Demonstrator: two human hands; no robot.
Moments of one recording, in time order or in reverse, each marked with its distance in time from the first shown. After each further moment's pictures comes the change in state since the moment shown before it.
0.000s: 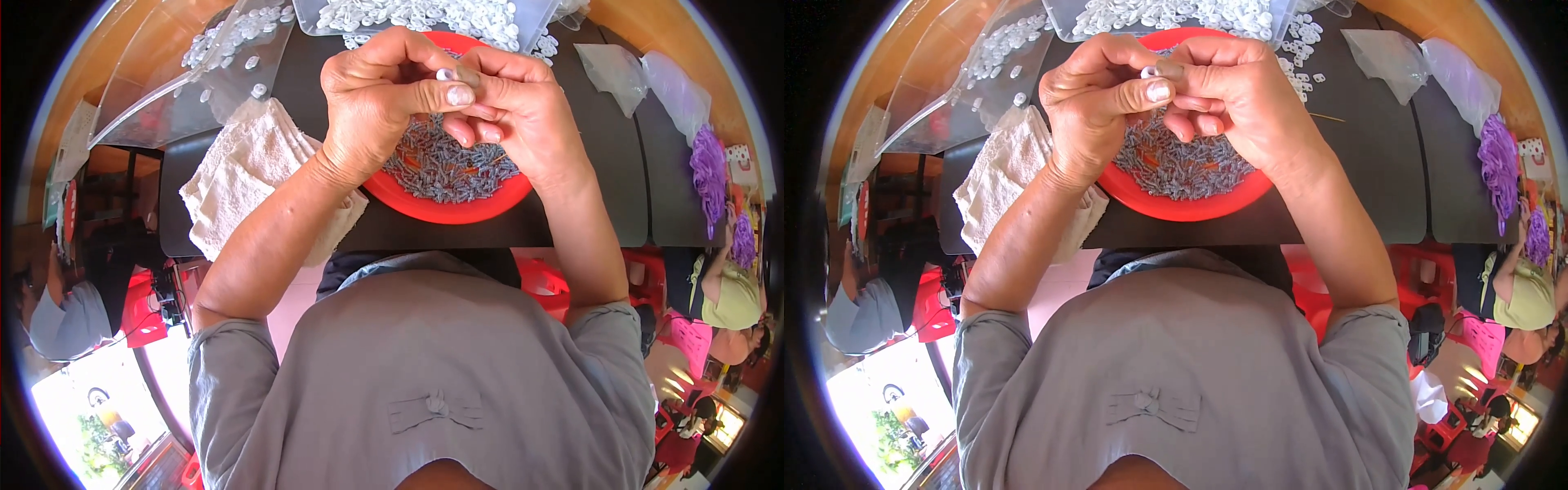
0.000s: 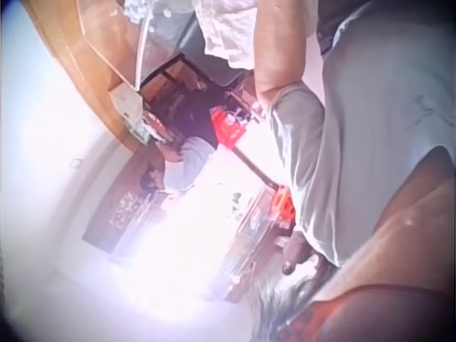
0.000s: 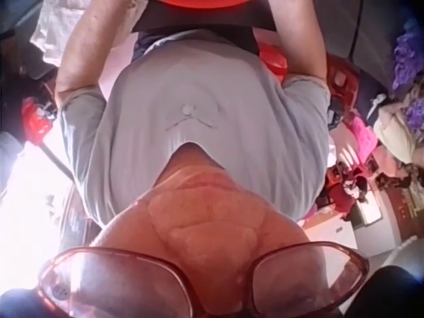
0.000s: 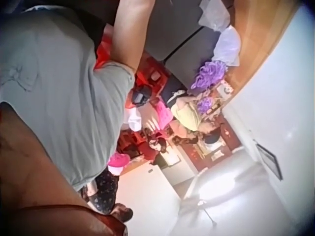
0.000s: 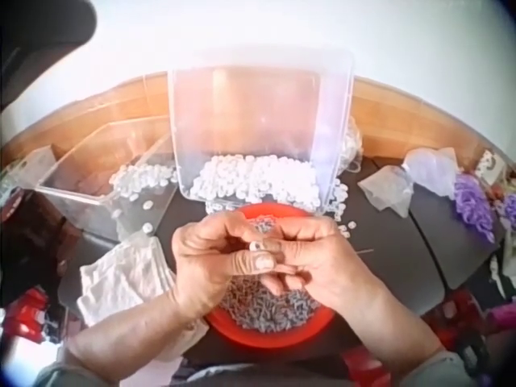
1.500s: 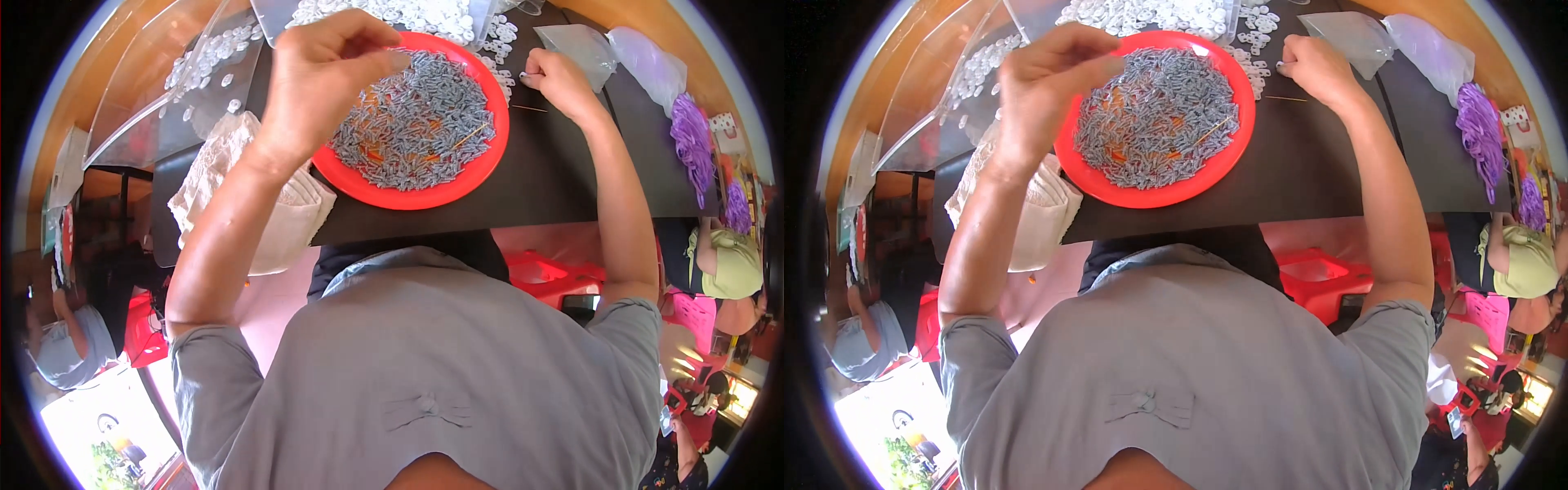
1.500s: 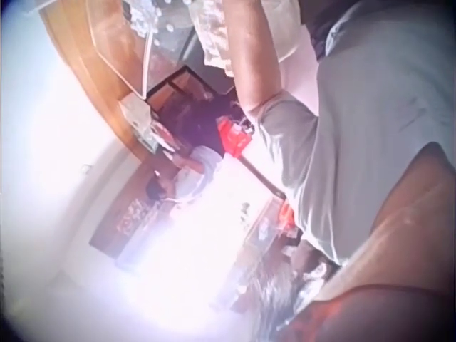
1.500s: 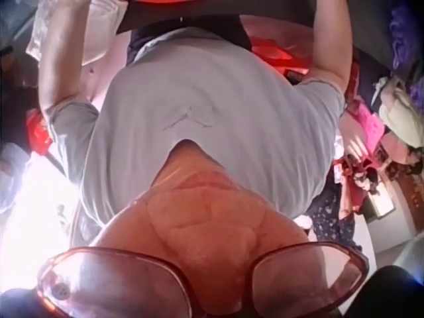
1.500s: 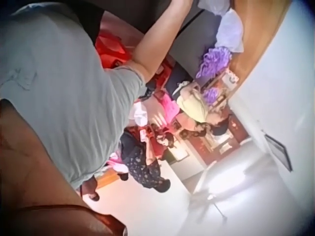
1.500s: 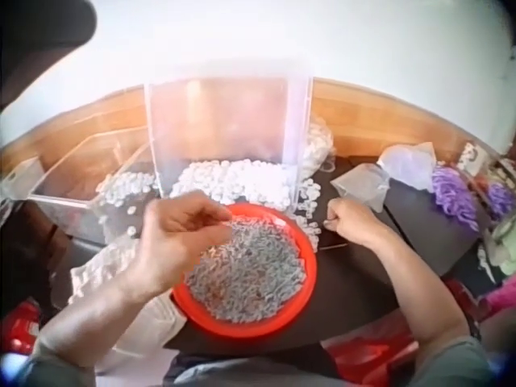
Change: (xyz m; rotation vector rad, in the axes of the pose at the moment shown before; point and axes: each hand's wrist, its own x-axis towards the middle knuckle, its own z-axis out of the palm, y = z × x) left_hand 0.014 0.032 0.002 0.591 -0.062 -0.015; right_hand -0.025 -0.026 -0.153 -1.713 0.372 0.079
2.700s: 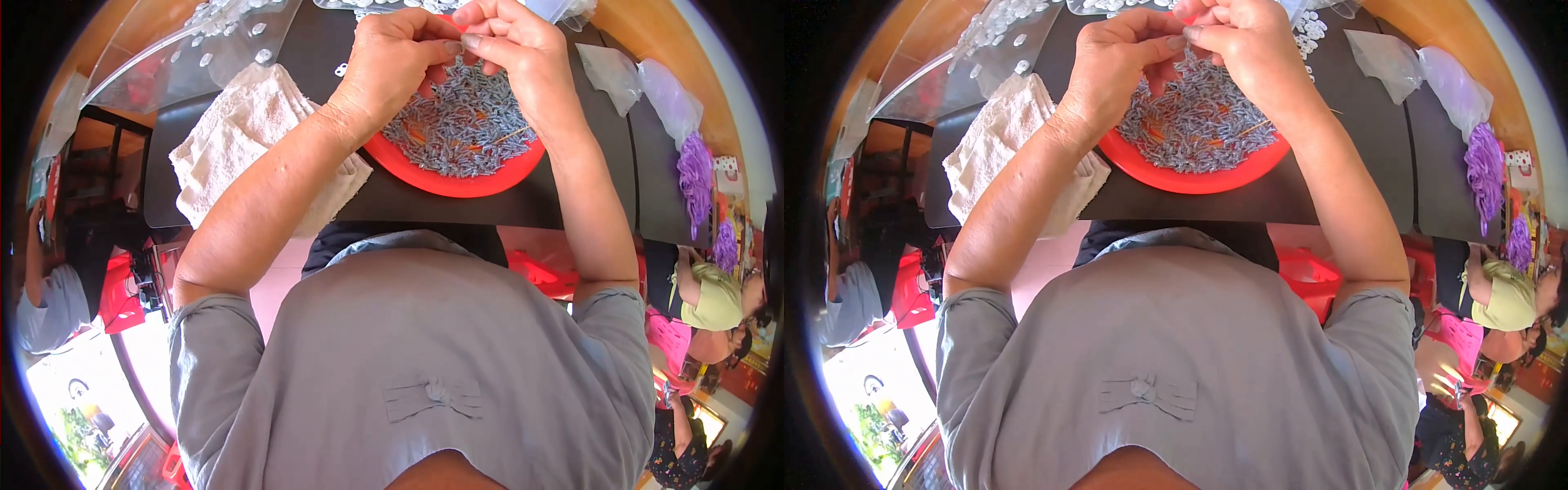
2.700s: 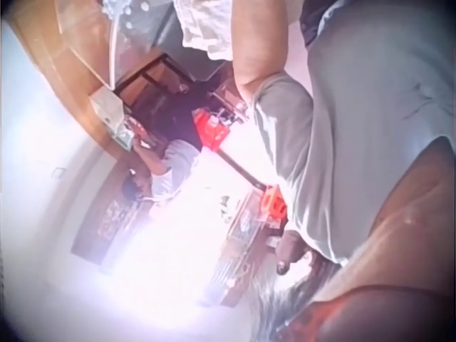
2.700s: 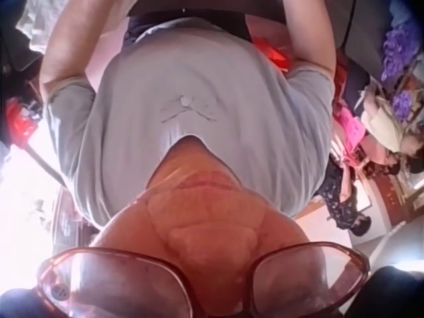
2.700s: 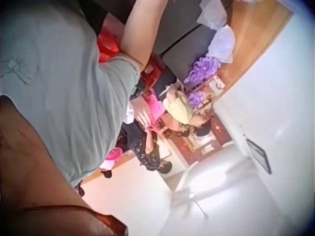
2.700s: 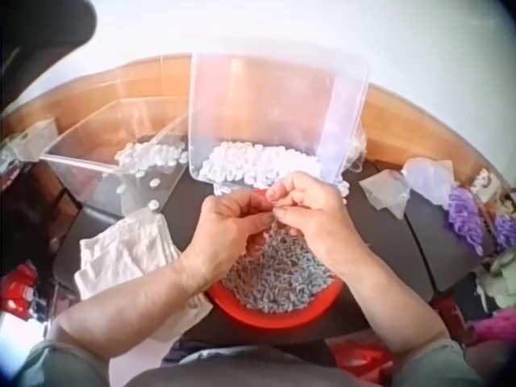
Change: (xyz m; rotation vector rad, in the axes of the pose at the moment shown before) left_hand -0.005 -0.042 0.016 -0.531 0.088 -0.348; right_hand -0.003 -0.175 -0.009 1.257 -0.087 -0.099
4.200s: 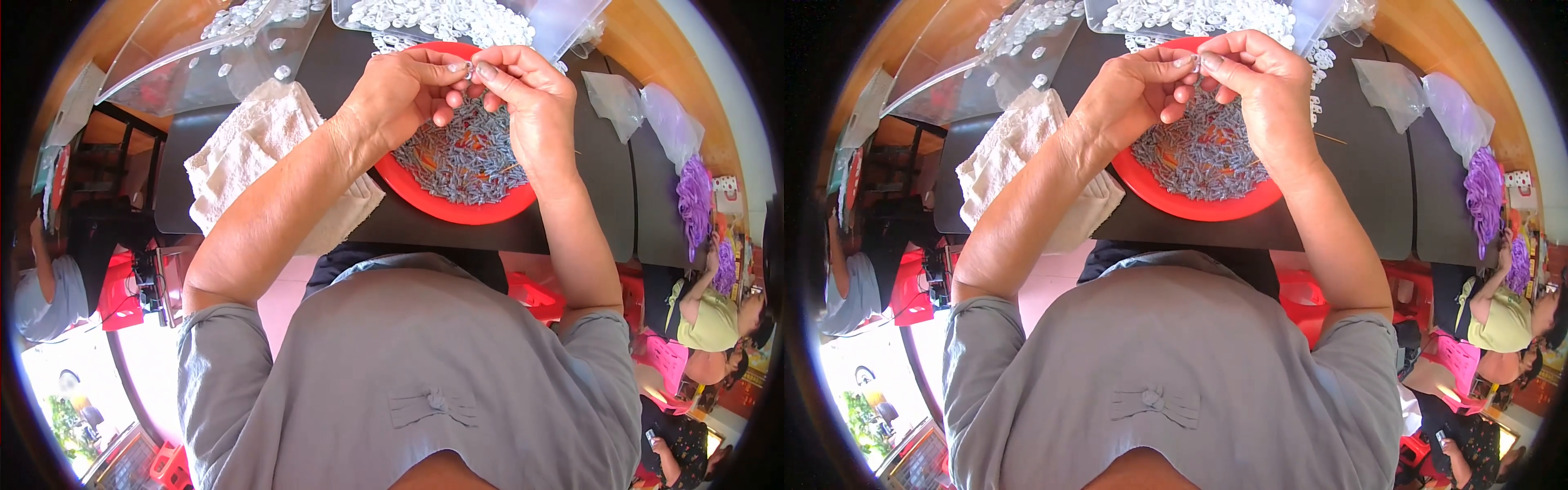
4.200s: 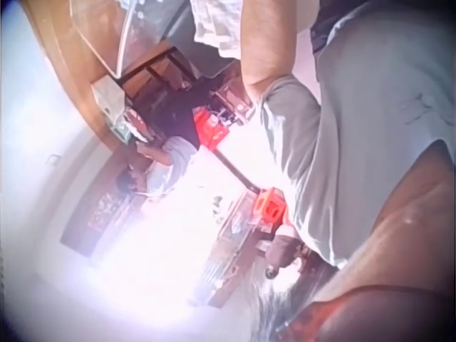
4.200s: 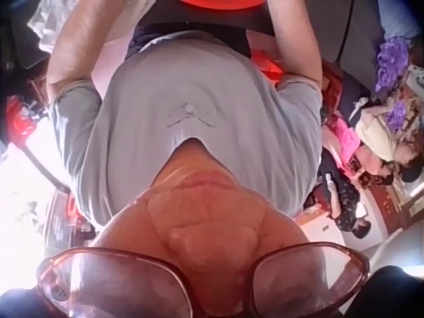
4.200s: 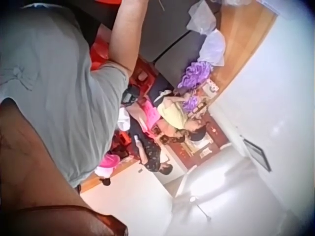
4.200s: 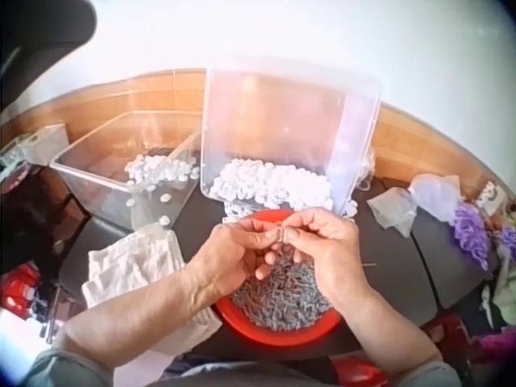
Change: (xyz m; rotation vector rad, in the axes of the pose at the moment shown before) left_hand 0.011 -0.005 -0.018 -0.475 -0.192 -0.248; right_hand -0.005 0.024 -0.001 0.086 0.127 -0.086
